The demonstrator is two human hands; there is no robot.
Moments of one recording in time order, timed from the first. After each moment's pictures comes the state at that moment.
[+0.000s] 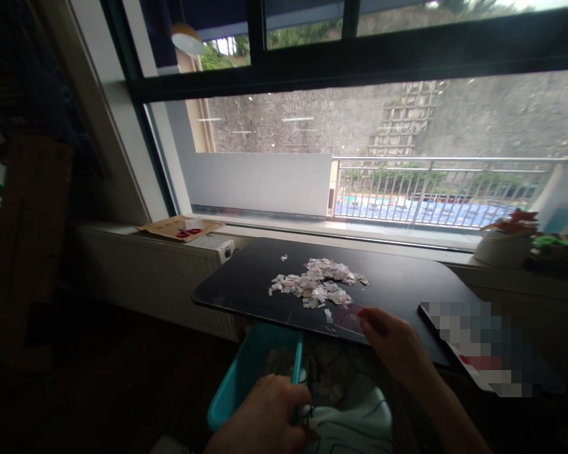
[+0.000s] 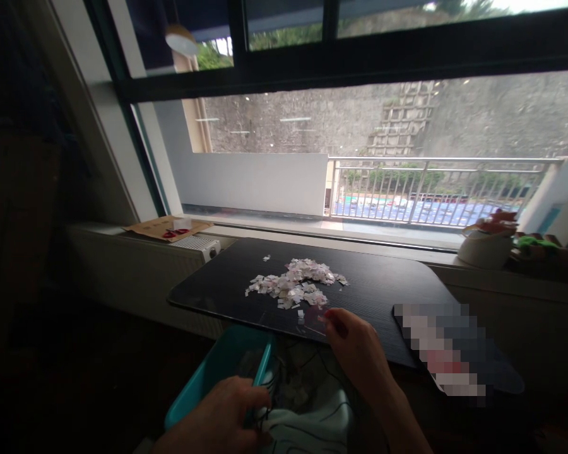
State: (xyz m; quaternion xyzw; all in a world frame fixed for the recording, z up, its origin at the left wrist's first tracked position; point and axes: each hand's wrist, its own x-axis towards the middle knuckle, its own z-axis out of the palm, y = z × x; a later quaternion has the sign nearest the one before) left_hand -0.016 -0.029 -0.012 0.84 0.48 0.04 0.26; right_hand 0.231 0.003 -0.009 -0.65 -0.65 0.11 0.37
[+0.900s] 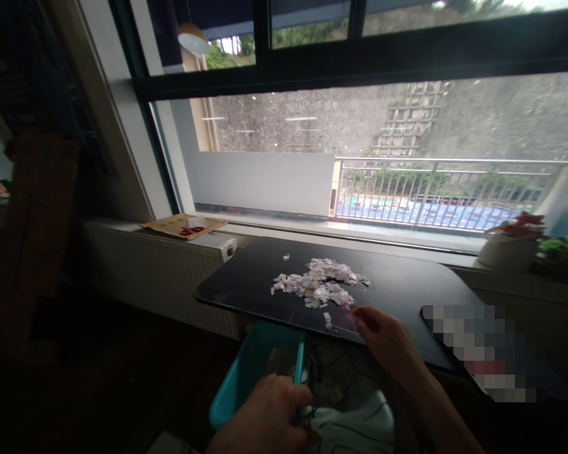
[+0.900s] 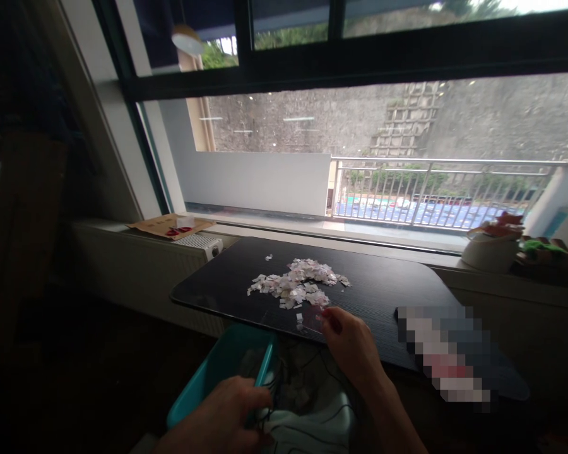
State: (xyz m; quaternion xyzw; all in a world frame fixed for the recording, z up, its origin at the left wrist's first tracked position) left_hand -0.015 -0.030 -0.012 0.84 0.48 0.02 0.25; right_hand 0.223 0.016 -0.014 -0.65 -0.66 0.10 0.36
